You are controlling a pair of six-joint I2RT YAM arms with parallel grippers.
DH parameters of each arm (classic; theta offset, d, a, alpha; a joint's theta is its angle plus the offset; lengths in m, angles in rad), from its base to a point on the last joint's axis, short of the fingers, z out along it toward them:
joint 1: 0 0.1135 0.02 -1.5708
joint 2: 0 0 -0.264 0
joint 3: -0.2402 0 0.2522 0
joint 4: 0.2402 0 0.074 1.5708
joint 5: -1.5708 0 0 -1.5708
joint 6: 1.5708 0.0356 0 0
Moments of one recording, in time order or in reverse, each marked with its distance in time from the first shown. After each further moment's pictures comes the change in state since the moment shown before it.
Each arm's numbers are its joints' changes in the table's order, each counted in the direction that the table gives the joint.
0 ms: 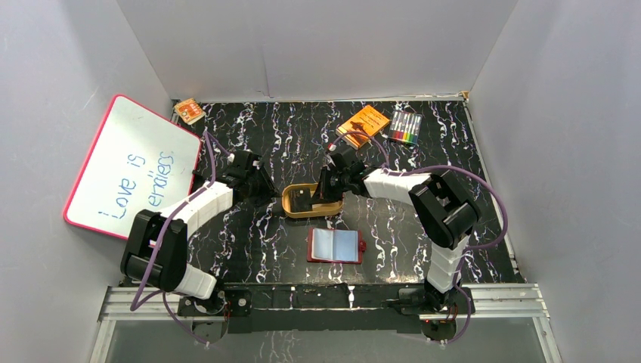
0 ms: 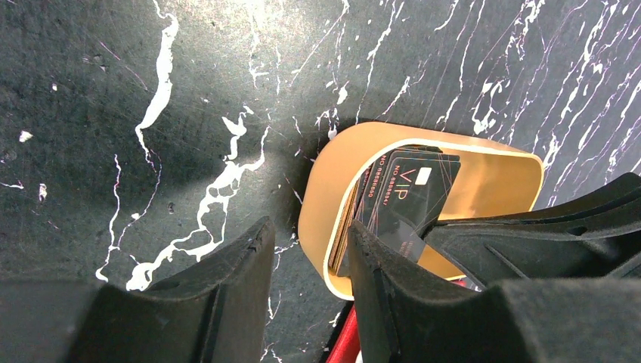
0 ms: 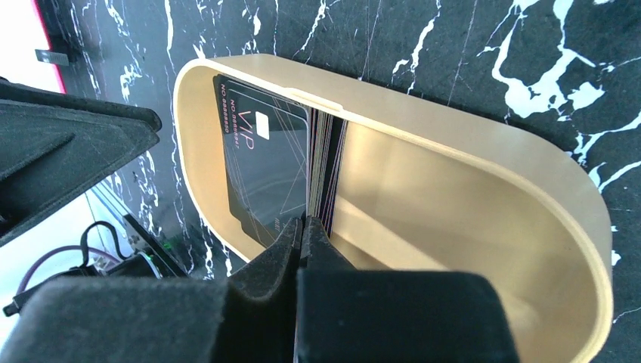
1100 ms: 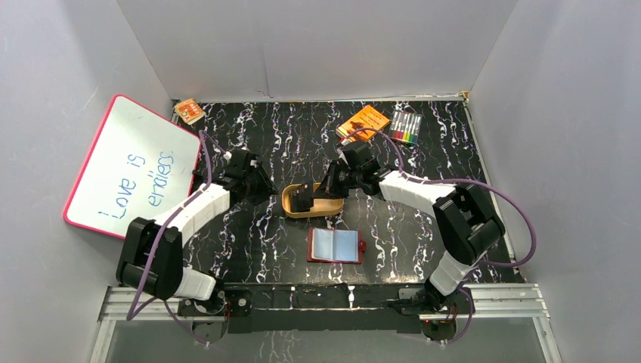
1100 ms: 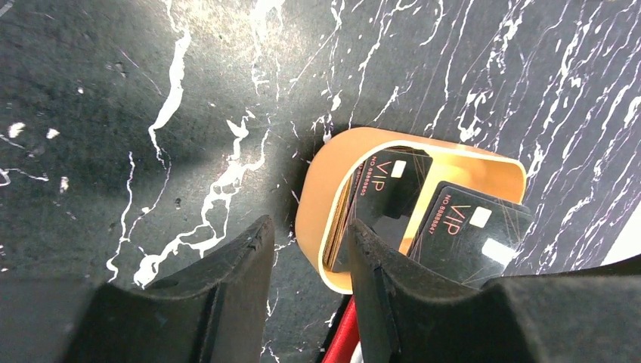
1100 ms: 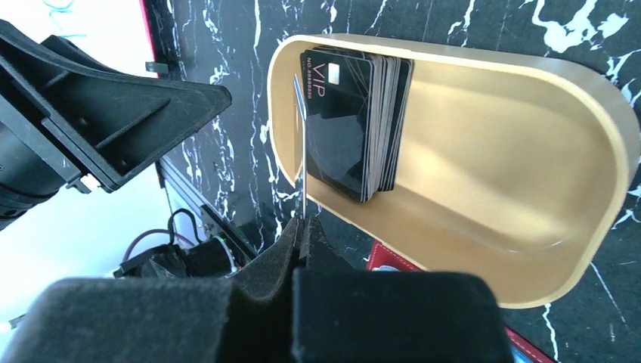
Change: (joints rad) left arm 0.000 -0.035 0.000 0.008 0.035 -0.005; right arm -0.032 -0.175 0.075 -0.008 0.050 0.130
